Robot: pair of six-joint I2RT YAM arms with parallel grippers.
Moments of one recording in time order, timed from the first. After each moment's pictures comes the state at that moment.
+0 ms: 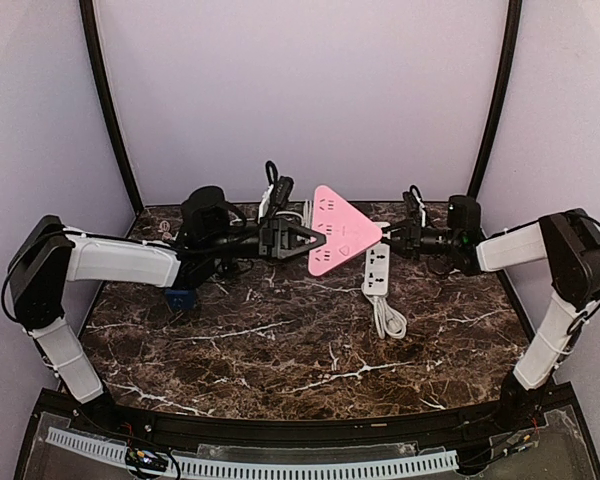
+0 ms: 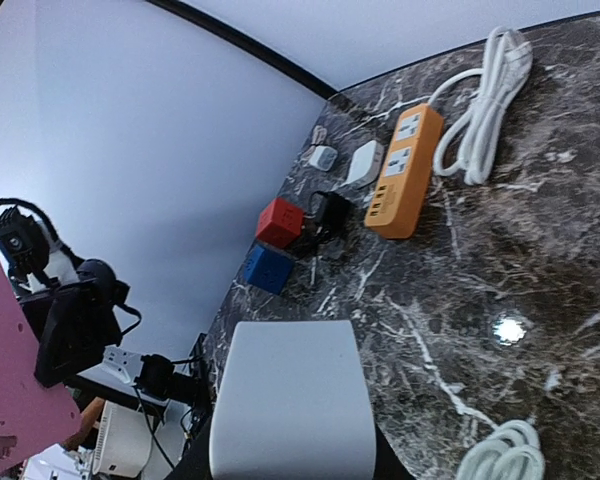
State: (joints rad) left arm -0.75 1.73 1.04 0.79 0.86 -0.95; right arm 0.27 1.73 0.83 0.65 -1.01 0.79
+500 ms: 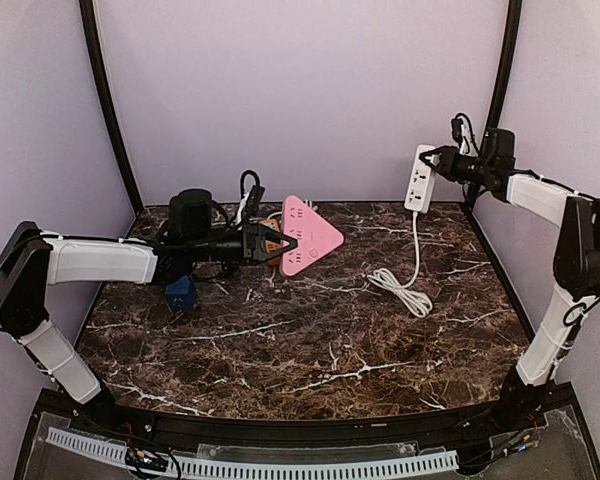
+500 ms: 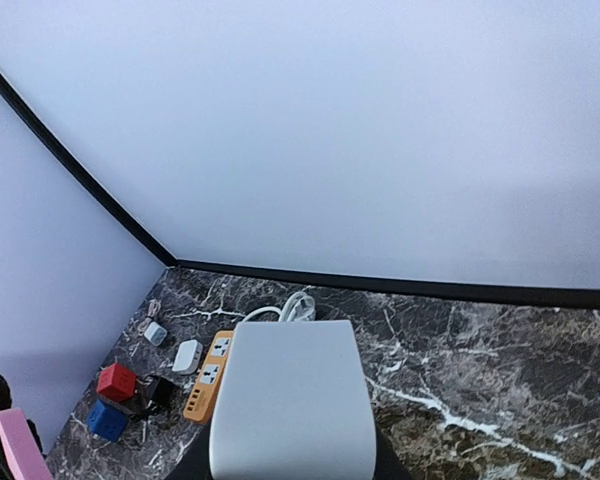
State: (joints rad) left arm -0.65 1.60 0.96 0.42 0.70 -0.72; right arm 0.01 1.76 1.42 0.08 -0.73 0.41
